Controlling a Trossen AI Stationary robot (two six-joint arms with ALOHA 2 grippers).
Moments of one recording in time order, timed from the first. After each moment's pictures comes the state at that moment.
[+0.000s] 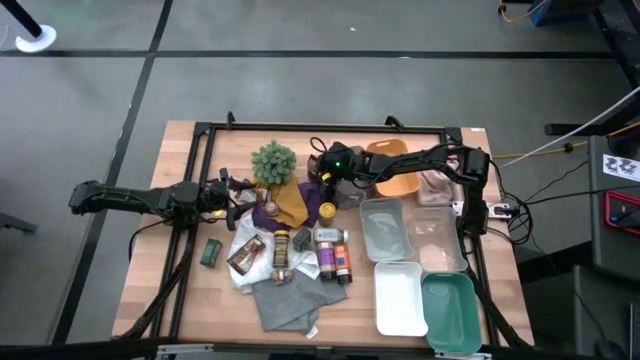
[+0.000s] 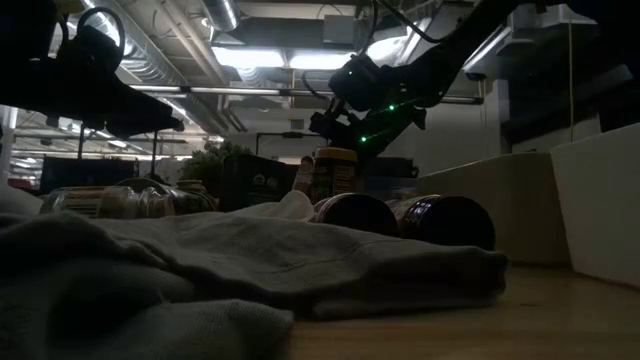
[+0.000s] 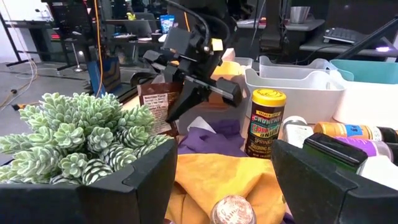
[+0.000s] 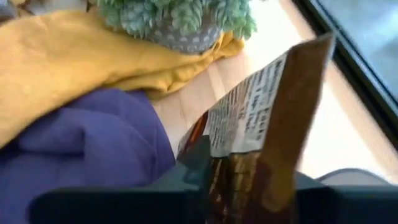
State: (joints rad) left arm -0.04 0.19 0.01 0.06 -0.34 -0.03; right arm -0.29 1.97 1.18 0.11 0.09 -0.13
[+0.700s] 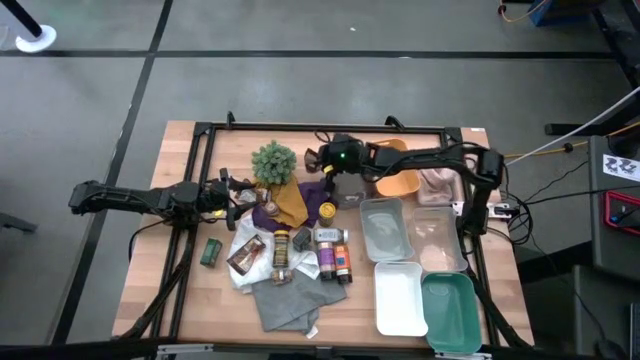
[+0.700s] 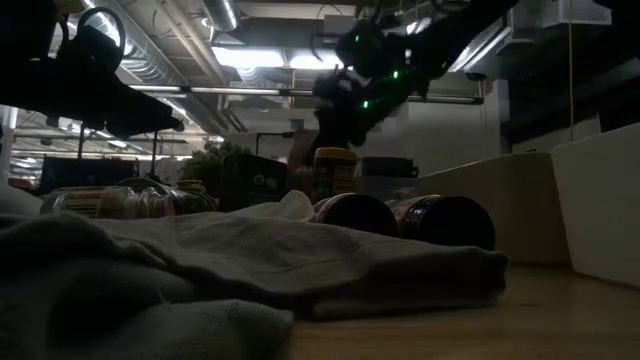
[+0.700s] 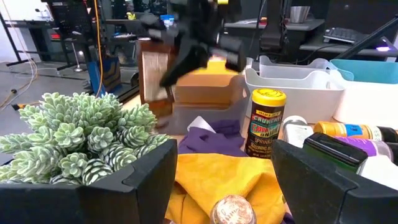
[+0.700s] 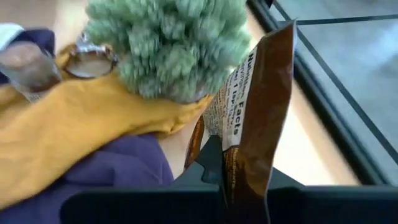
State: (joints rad) left arm -0.04 0.19 0.01 0.06 -0.34 -0.03; right arm -0.29 1.84 1.24 0.00 0.06 -0.14
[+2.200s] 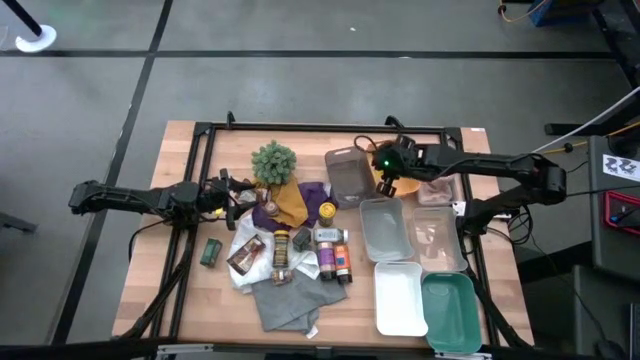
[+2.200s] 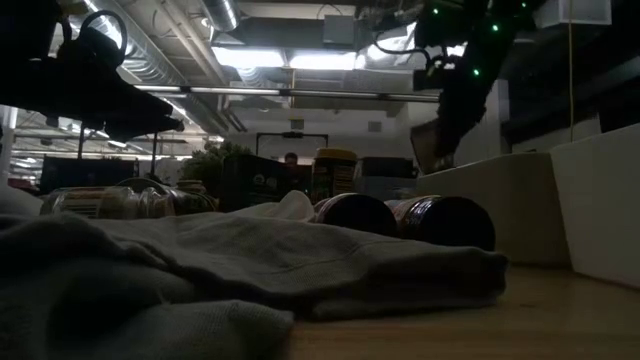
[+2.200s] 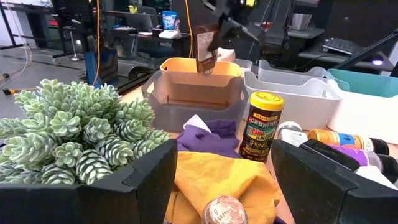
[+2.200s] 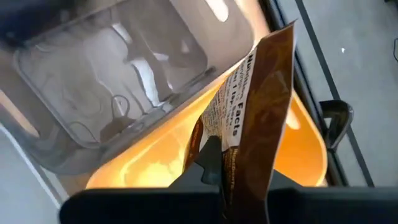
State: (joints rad) left arm -0.04 0.19 0.01 0.06 -0.34 -0.11; right arm -0.28 1.36 1.00 -0.72 0.37 -0.06
